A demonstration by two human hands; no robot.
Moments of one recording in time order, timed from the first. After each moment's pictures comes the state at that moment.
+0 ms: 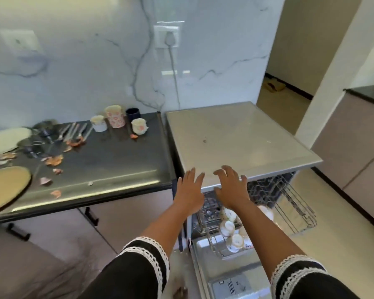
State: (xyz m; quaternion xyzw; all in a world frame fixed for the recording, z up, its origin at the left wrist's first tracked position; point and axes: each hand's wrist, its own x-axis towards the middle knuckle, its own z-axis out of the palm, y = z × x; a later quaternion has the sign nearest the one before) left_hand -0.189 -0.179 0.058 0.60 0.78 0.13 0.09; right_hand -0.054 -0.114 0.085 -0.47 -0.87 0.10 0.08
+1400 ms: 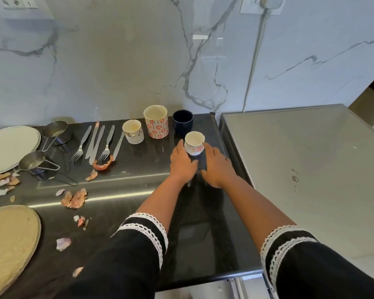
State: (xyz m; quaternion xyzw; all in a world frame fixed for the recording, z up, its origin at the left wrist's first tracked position) left_hand -0.578 -0.022 0.047 0.33 0.82 0.39 0.25; right_hand -0.467 0.036 0.061 -0.40 -0.89 0.21 0.03
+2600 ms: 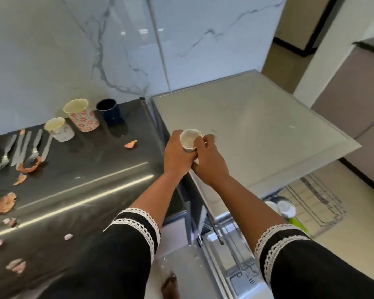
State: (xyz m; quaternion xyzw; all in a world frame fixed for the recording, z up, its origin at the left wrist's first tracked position) left_hand -0.357 -0.011 0.059 0.47 0.74 0.45 0.20; right_hand -0.248 0.008 0.061 -0.46 -0.85 0.16 0.21
